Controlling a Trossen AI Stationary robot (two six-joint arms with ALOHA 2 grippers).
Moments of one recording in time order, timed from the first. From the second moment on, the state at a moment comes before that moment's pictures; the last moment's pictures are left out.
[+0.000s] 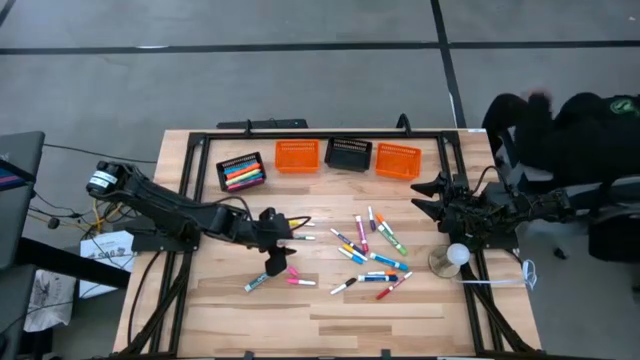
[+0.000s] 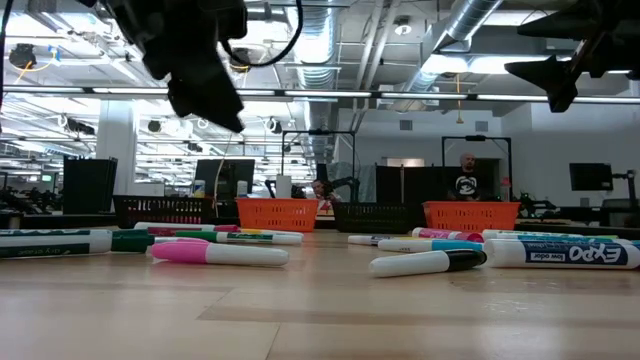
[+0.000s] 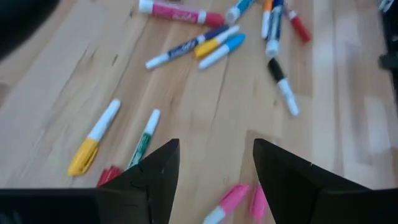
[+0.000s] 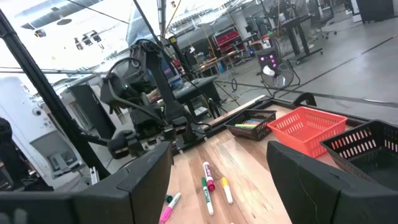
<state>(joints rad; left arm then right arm) -0.31 1.38 0.82 -0.26 -0.23 -0.45 0.14 0.01 0.19 -0.11 0.32 0.37</state>
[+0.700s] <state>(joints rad) -0.31 1.38 0.82 -0.60 -0.19 -0.52 0.14 0.01 0.19 -0.11 0.32 0.37</state>
